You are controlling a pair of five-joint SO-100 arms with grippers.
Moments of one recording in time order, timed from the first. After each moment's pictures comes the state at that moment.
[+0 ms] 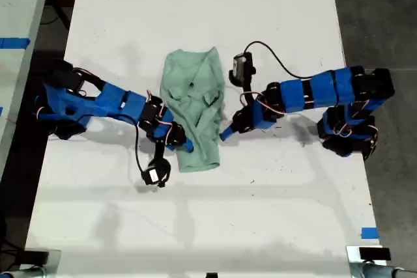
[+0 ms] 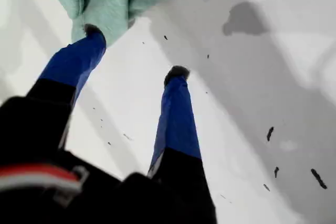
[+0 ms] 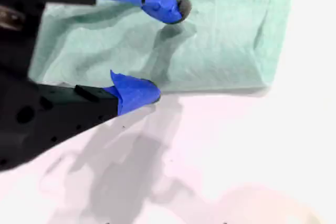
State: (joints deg) arm 0 6.2 78.1 88.4 65.1 -9.7; arm 1 1.2 98.4 98.8 66.5 -21.7
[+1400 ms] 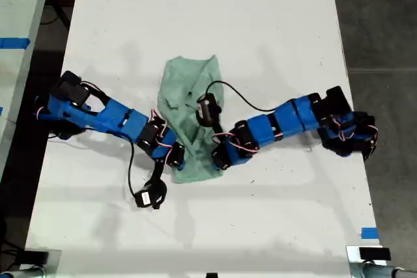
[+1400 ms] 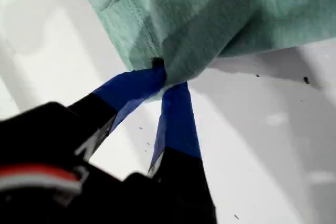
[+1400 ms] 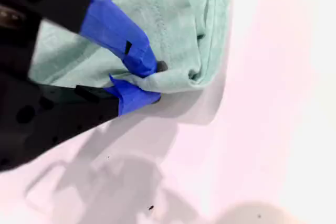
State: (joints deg) arm 0 14.5 69.5 75.6 64.9 -10.6; arm 1 -13.4 64.2 58.9 72.8 -20.0
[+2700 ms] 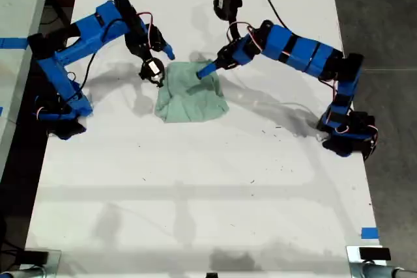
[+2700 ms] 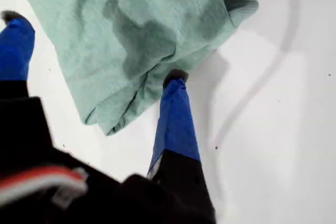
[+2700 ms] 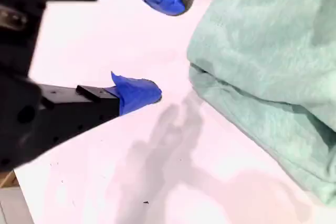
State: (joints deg) arm 0 -41.5 95.2 81.7 91.1 18.5; arm 1 30.8 76.5 57.7 74.6 -59.2
